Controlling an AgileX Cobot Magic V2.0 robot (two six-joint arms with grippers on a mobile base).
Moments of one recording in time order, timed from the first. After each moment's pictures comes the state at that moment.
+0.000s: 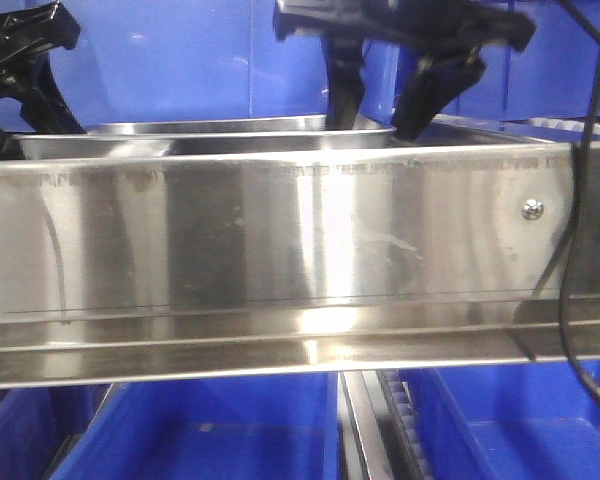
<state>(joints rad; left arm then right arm) -0.22 1.43 -0.98 -0.33 0.58 0.07 0.55 1.71 -1.40 -0.06 0.86 0.43</state>
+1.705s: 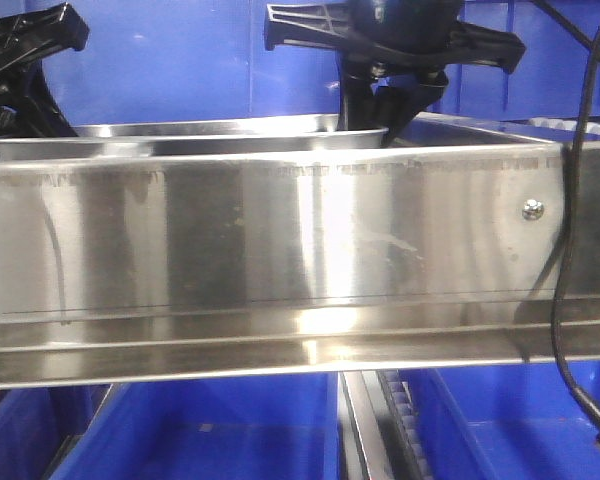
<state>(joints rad) -0.22 1.45 -0.98 -0.37 0.58 0.10 0.55 1.72 -1.41 -0.04 0.86 0.47</state>
